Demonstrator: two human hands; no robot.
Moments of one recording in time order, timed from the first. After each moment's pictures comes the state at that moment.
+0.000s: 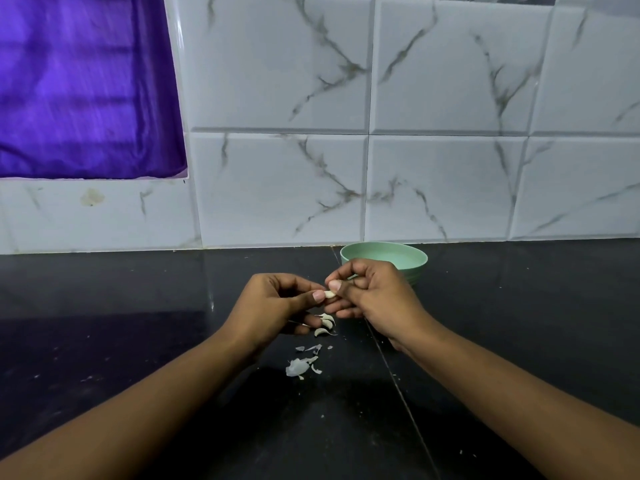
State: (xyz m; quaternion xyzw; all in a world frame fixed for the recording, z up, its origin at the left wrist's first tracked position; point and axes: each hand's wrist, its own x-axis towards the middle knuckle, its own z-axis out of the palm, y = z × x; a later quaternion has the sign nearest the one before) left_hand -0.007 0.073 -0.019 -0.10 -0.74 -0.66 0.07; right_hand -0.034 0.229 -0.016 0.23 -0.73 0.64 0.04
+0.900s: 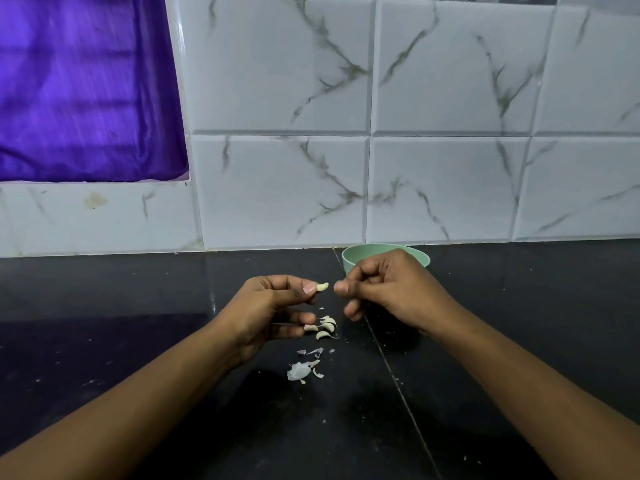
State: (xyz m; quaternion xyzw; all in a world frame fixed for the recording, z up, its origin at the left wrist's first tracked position) left_hand -0.007 0.066 -0.011 -0.06 -0.68 -0.73 0.00; right_hand -0.027 0.252 0.008 0.29 -0.79 0.54 0.04
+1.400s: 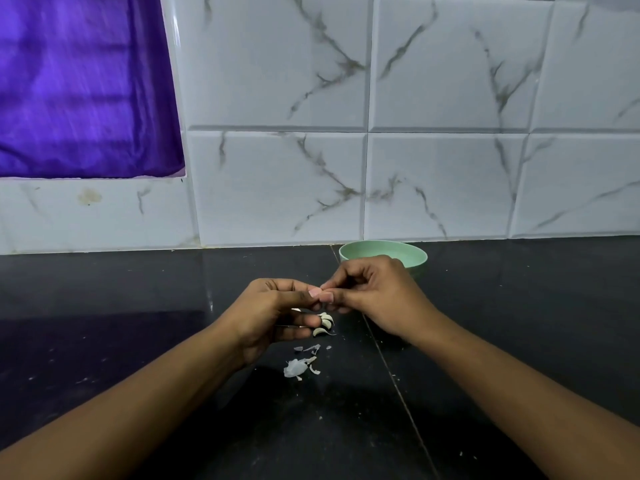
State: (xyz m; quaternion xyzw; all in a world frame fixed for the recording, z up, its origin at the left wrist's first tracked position) left_hand -0.005 0.071 -0.015 -0.07 -0.68 -0.72 -0.03; right_hand -0.032 0.239 -0.009 0.32 -0.77 0.53 0.11
